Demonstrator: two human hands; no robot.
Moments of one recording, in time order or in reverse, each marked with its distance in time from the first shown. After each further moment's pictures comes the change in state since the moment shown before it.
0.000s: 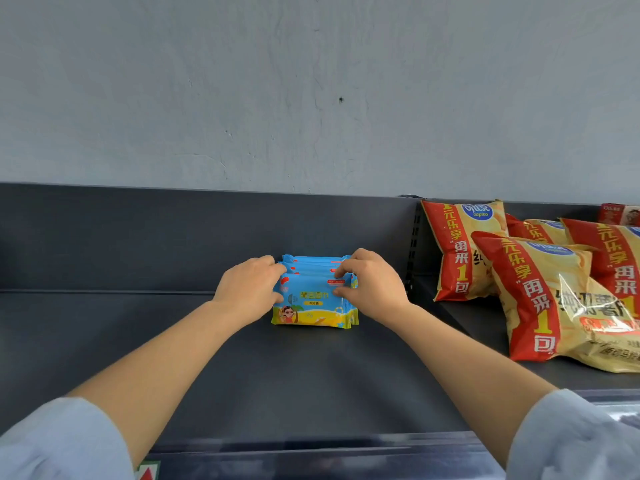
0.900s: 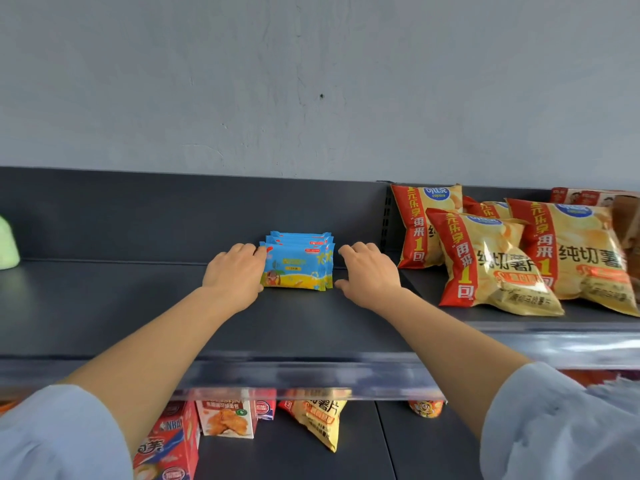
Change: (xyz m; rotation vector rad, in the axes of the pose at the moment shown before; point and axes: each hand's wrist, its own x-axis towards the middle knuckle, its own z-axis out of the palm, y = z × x) left_hand -0.069 0.049 -0.036 0.221 -0.076 -0.125; right_hand -0.069 -0.001 -0.044 -0.298 -0.113 0.003
